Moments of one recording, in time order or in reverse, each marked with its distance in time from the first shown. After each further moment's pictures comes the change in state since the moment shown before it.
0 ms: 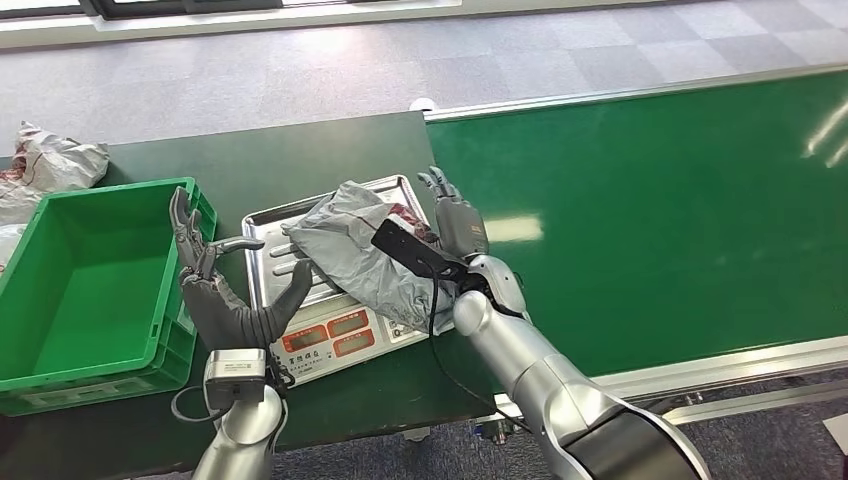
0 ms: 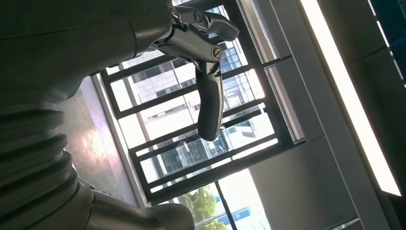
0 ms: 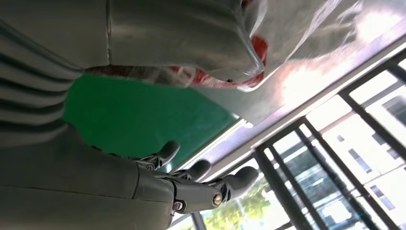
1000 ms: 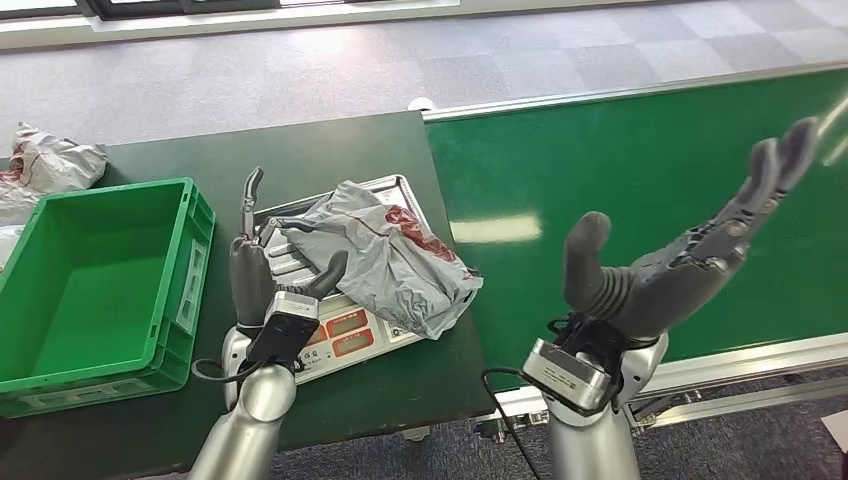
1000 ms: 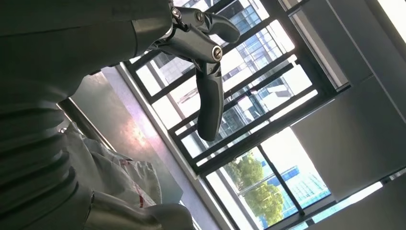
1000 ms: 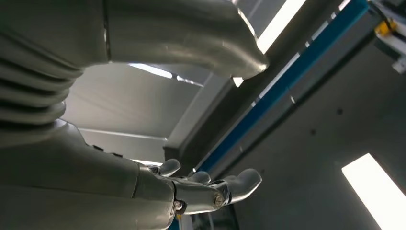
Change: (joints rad) left arm -0.100 -0.009 0.028 0.139 -0.235 -0.133 0.224; right arm 0.521 0.015 -0.167 -1.340 0.036 -0.329 -0.414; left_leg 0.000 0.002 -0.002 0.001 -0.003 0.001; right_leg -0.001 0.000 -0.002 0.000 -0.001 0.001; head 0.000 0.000
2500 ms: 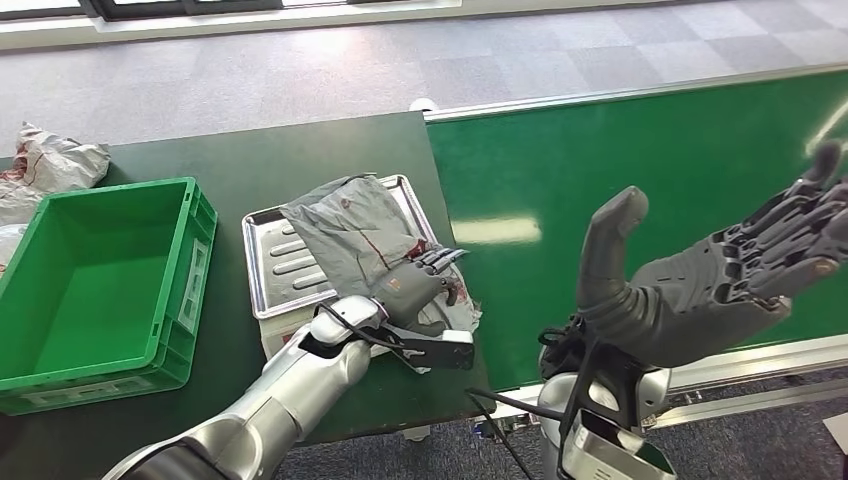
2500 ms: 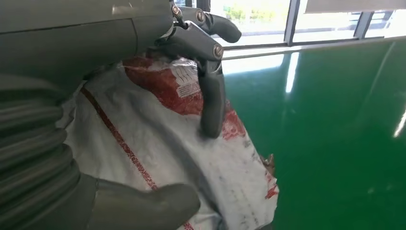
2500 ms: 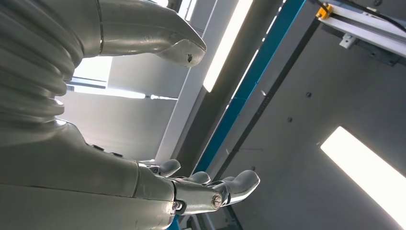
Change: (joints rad) left arm -0.427 -0.056 -0.290 0.833 -0.488 -0.361 0.099; right arm -0.011 0.000 0.136 -0.099 -0.099 0.006 -0.003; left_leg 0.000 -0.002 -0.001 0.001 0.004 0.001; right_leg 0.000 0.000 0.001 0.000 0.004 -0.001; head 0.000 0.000
